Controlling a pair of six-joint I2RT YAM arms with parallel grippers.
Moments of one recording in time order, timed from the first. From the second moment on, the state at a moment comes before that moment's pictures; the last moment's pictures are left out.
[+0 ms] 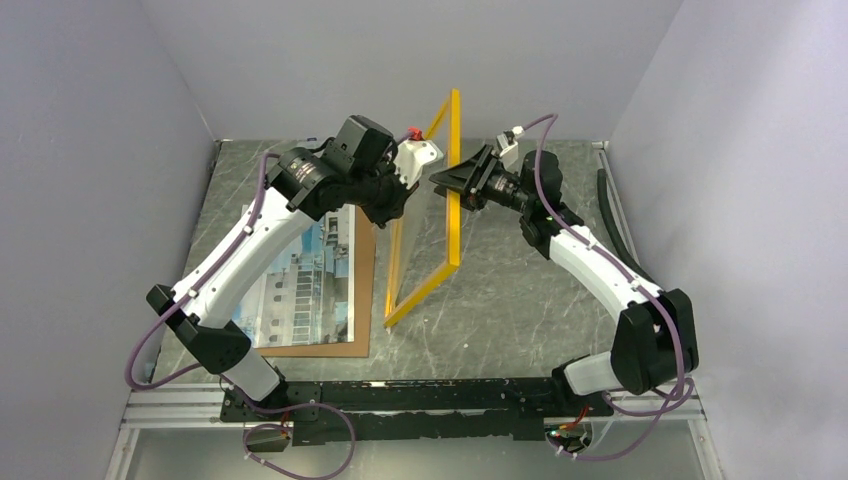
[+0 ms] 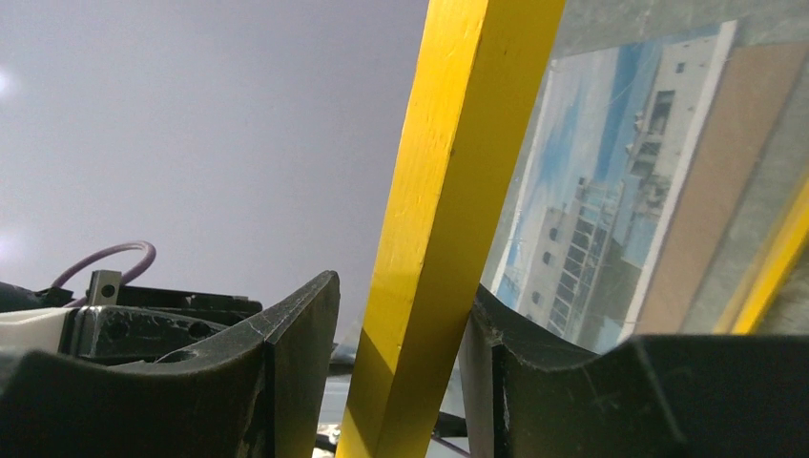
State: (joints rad) left arm -0.75 1.59 1.96 -1.15 0.13 0.20; right arm 0.37 1.40 1.03 0.30 -0.64 1.23
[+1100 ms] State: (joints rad) left arm -0.75 1.51 2.03 -1.19 0.03 0.27; right arm 0.18 1.27 1.01 -0.23 -0.56 0.80
